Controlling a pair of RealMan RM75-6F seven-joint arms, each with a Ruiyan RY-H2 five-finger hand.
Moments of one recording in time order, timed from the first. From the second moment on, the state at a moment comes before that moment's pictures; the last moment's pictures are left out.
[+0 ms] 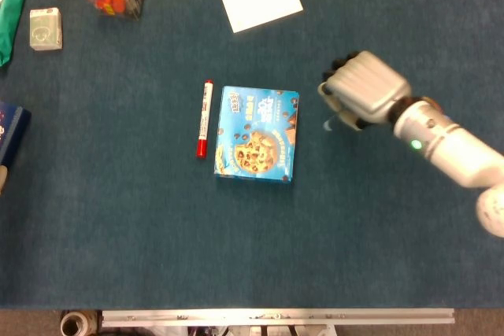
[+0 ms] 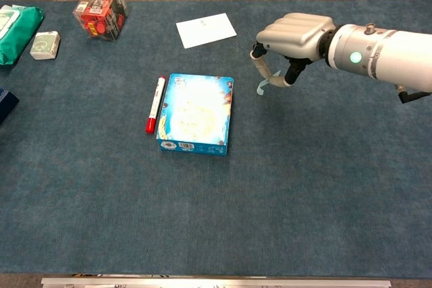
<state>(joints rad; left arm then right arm) -0.07 -1.11 -0.01 -1.61 1.58 1.54 0.09 0.96 -1.30 0.13 -1.70 -0.95 0.64 -0.59</state>
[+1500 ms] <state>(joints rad) -0.05 -1.11 0.00 -1.61 1.57 1.54 0.07 1.24 -1.55 0.02 -1.57 -0.80 0.76 -0.76</state>
